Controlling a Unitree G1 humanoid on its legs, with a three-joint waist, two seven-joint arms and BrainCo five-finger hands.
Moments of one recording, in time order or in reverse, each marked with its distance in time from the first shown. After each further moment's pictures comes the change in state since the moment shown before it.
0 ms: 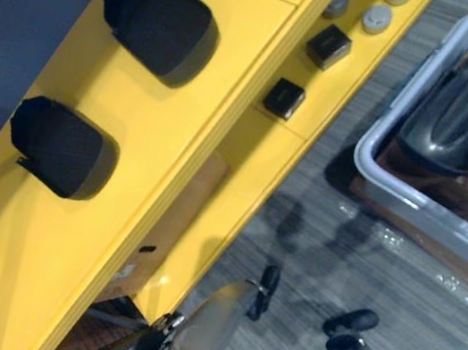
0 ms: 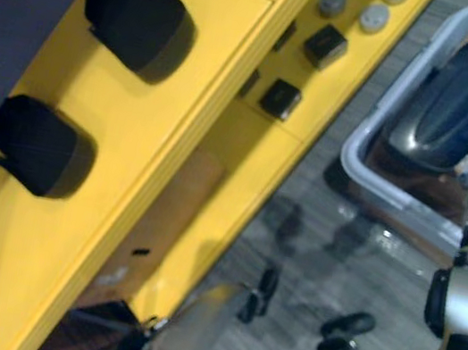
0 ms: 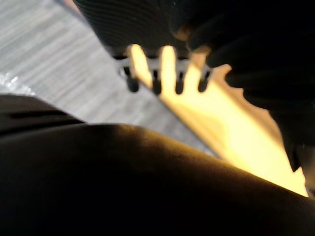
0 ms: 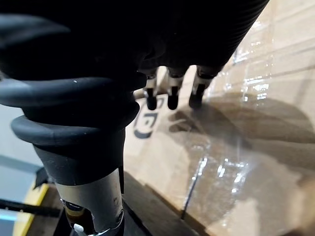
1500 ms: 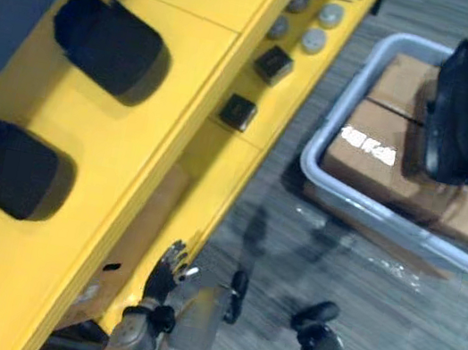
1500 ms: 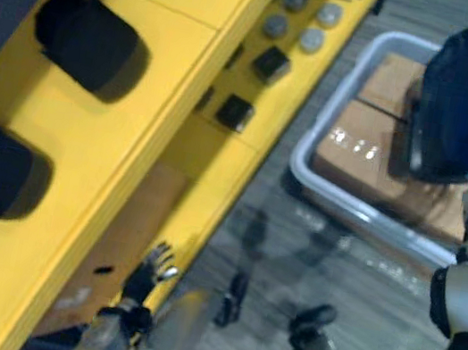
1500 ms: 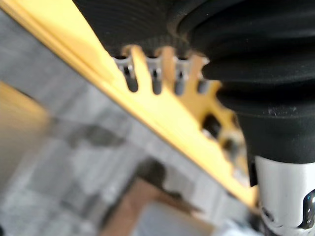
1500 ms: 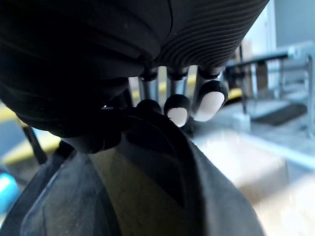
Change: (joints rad) left arm 0.013 0.065 -0.015 -0.654 0.010 -0.097 0.098; right arm -0.056 0.015 0.215 -0.048 -0.656 -0.043 0.057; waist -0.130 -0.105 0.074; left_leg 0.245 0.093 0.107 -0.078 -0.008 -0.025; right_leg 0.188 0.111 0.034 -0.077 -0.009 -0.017
